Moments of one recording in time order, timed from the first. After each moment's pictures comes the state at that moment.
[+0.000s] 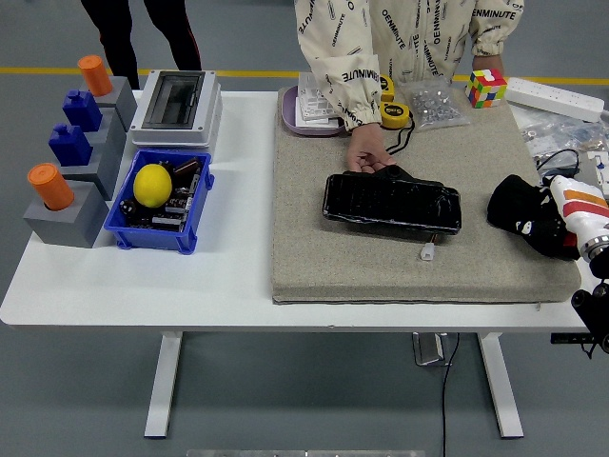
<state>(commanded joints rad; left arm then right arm) -0.02 0.16 -1.48 -0.18 1.20 0.04 0.19 0.57 -0.25 1.06 0.52 -2.00 -0.42 0.16</state>
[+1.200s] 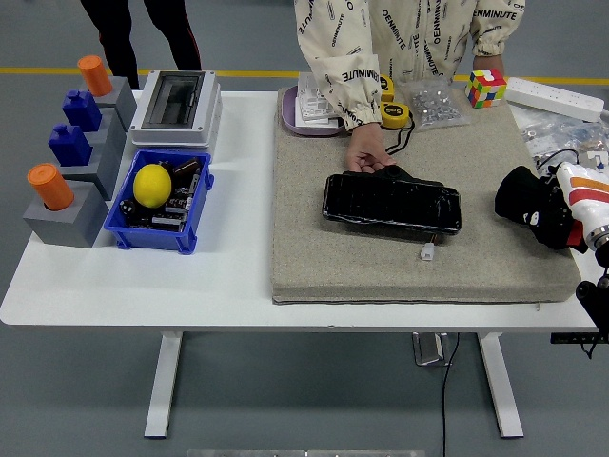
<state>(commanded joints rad) -0.02 0.16 -1.48 -0.18 1.21 0.04 0.19 0.58 -0.28 1.06 0.58 -2.02 -0.44 0.13</state>
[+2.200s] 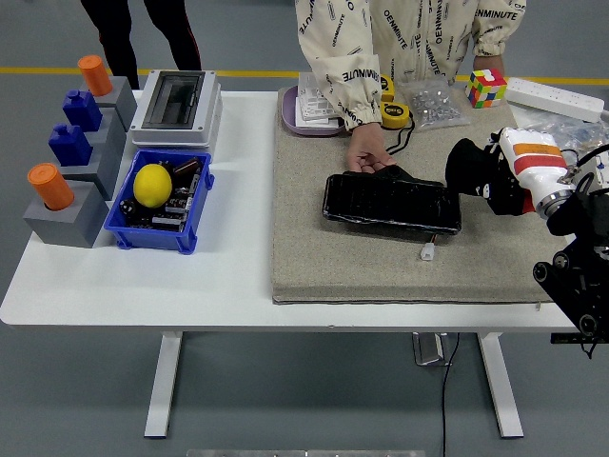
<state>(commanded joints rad) 0.00 0.17 -1.50 -0.18 1.22 0.03 0.19 0.63 -0.28 0.86 0.82 -2.04 -0.41 -0.04</state>
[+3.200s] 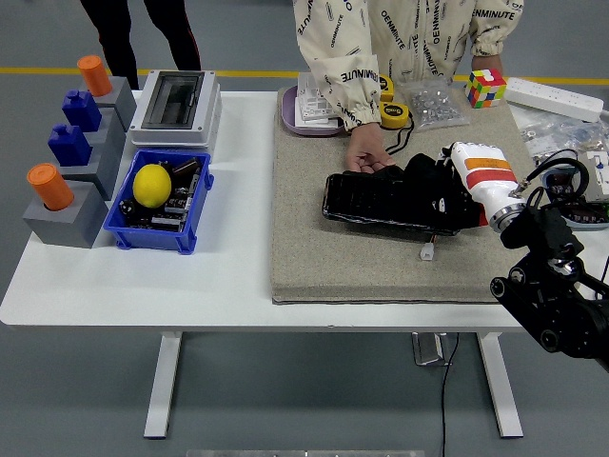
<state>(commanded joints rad) 0.00 0.17 -1.49 -0.18 1.22 0.03 0.19 0.62 -0.17 0.82 0.86 -2.04 -0.41 -0.06</state>
